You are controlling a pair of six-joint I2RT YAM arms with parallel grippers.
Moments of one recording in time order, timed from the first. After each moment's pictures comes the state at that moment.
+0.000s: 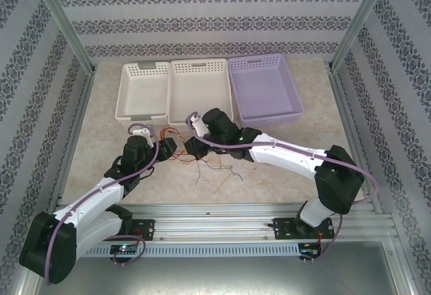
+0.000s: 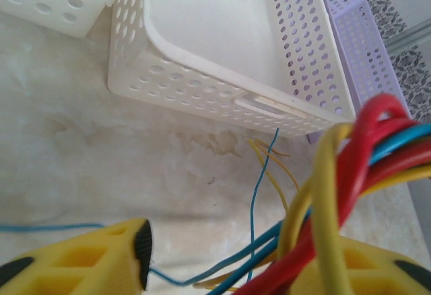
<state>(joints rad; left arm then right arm) -0.35 0.96 0.34 0.13 0.14 -0.75 0.89 1.58 1.12 -0.20 -0.33 0.36</state>
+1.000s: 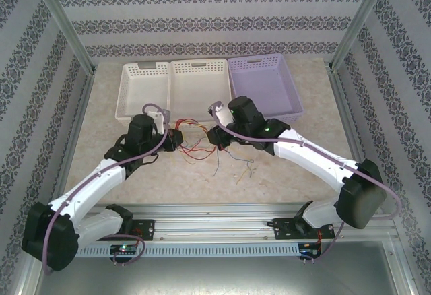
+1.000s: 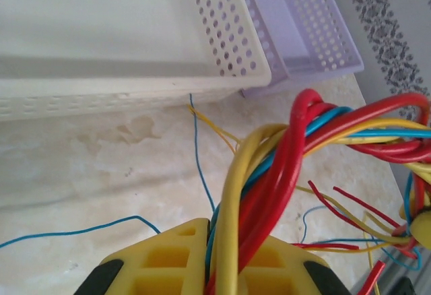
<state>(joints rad) -0.39 1.08 0.69 -0.20 0.33 -0.56 0.72 1.41 1.12 -0.44 -0.35 0.20</state>
